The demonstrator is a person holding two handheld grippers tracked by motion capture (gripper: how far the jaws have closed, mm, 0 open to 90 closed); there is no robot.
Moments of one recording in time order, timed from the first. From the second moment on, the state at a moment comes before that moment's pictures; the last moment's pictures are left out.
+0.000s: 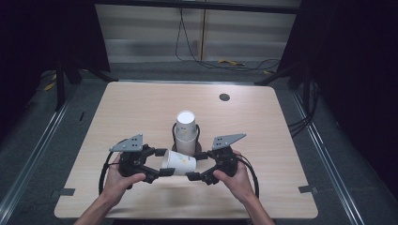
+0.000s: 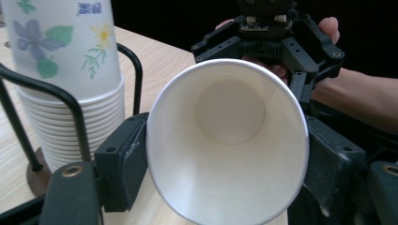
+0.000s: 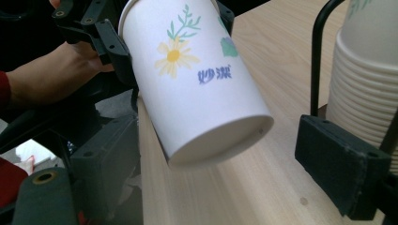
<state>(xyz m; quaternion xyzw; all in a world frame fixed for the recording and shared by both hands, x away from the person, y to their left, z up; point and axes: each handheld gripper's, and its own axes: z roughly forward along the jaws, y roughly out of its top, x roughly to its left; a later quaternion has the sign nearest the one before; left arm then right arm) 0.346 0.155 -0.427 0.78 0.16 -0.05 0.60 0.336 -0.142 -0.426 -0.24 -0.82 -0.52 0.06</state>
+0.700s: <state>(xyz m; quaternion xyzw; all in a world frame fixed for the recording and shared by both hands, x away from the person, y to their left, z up) 0.356 0.188 -0.423 0.80 0.20 -0.02 0.57 0.324 -0.177 -0.424 -0.33 -0.80 -0.50 -0.05</state>
